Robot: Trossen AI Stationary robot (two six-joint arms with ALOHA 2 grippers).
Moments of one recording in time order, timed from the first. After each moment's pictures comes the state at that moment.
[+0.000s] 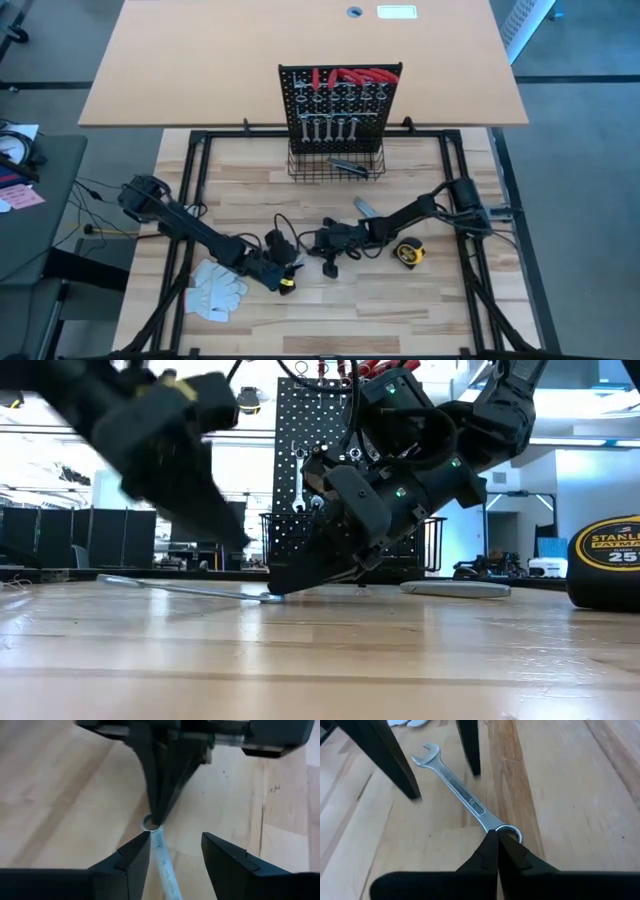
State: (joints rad) left arm -0.48 1.66 0.82 -0.01 -0.58 -0.61; right arm 0.15 2.09 0.98 0.44 0.02 0.25
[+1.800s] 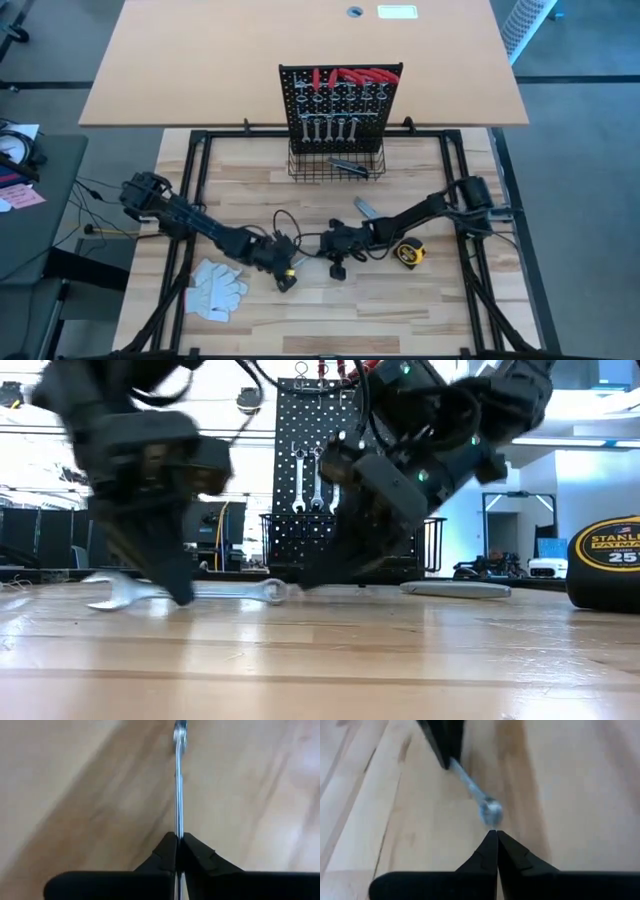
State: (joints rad) left arm -0.42 1.67 0.78 -0.18 -0.20 -0.98; right arm 0.17 1.96 0.97 0.32 0.06 0.22
